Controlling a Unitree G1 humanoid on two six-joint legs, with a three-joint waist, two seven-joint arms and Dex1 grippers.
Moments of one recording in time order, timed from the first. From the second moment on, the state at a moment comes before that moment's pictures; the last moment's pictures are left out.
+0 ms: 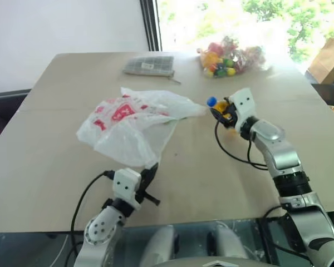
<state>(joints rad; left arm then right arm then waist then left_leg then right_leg) 0.36 0.29 -0.04 -0.42 -0.18 -0.01 -0.44 -0.61 -0.33 0.11 0.18 0.11 0.29 0.45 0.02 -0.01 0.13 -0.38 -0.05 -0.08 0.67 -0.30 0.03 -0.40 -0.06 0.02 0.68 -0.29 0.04</state>
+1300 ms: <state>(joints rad) 0.38 0.29 -0.05 -0.45 -0.18 -0.01 -0.43 -0.98 0.00 0.51 0.75 -0.27 -0.47 0.59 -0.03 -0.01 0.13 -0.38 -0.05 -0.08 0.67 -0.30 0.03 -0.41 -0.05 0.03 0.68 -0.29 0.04</state>
